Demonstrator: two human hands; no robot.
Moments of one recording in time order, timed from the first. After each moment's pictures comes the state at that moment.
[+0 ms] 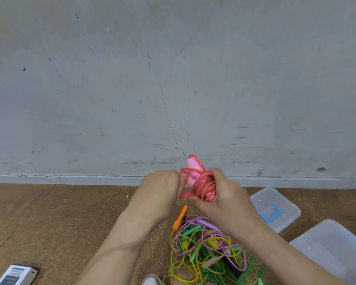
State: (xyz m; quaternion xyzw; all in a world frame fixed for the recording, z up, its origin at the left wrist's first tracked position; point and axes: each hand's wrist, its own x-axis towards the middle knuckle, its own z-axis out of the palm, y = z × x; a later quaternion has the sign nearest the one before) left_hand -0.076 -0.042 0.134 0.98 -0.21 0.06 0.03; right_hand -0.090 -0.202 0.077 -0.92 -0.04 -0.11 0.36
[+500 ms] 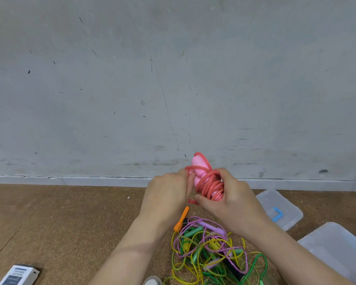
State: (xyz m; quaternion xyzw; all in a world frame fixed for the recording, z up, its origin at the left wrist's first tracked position) left_hand -0.076 -0.052 0.114 0.97 -0.16 0.17 0.12; right_hand -0.095 -0.210 0.092 -0.90 -0.05 -0.10 0.42
